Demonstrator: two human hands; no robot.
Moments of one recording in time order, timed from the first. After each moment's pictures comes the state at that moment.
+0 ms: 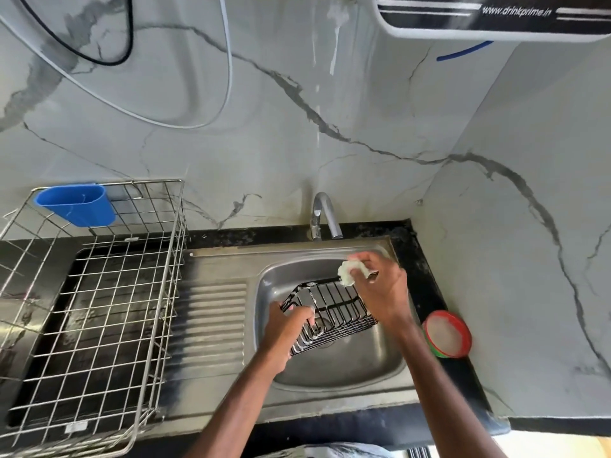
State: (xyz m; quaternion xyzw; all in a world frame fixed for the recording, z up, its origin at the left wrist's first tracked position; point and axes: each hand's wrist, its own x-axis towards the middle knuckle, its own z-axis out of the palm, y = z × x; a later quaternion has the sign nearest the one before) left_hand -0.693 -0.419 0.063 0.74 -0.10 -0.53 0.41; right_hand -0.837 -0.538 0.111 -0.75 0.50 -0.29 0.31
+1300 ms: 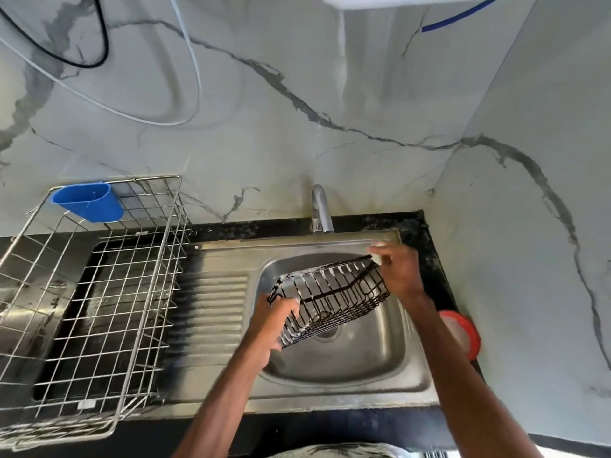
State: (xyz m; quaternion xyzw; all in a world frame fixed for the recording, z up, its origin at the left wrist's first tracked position) left_hand -0.711 -0.434 0.079 0.78 -0.10 -0.47 0.41; right_hand -0.883 -0.640 0.039 -0.80 0.45 -0.27 0.30
